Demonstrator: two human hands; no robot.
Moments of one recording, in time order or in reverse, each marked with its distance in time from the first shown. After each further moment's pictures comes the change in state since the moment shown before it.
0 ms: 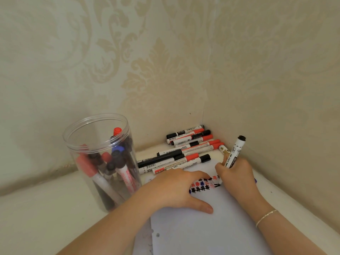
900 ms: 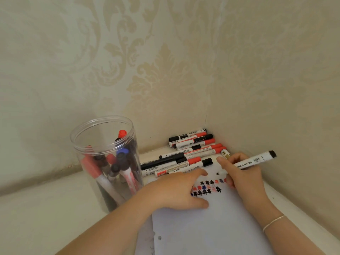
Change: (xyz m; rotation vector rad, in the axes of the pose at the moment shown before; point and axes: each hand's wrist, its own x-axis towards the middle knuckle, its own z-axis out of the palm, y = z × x) left_hand -0.003 0.002 -0.007 -0.085 -0.072 -0.066; right_hand 0.000 -0.003 -0.012 0.415 -0.042 -0.049
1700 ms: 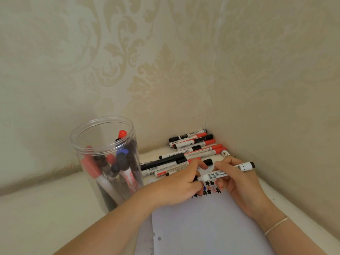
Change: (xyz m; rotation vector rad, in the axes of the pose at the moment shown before) left_hand 0.000 0.005 -0.004 -0.378 0.047 0.068; right_hand -0.007 -0.007 0.001 0.356 -0.338 0.118
